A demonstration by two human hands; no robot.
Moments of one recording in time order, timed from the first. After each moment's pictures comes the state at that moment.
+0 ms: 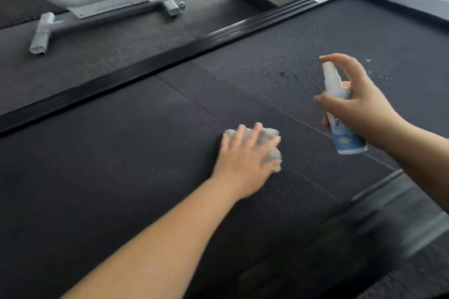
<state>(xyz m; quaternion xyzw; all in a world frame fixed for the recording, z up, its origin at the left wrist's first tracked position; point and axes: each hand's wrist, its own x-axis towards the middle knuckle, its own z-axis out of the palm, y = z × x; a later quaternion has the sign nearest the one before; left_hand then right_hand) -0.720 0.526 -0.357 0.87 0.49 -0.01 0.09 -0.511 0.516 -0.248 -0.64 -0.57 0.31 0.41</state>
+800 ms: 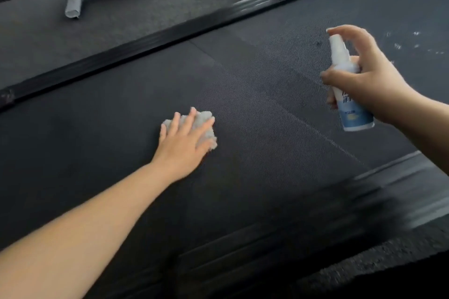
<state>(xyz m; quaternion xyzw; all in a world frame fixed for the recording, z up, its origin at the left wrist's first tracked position) -0.901 0.489 -0.368 0.76 0.64 -0.03 0.09 -0.561 0.502 -0.246 -0.59 -0.62 0.34 0.39</state>
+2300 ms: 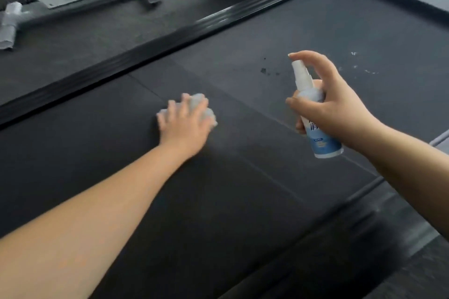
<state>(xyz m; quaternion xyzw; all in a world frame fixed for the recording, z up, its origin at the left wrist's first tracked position) -0.761 0.628 -0.363 0.76 0.65 0.00 0.03 -0.502 0.532 -0.256 -0.60 -0.59 0.36 0.41</state>
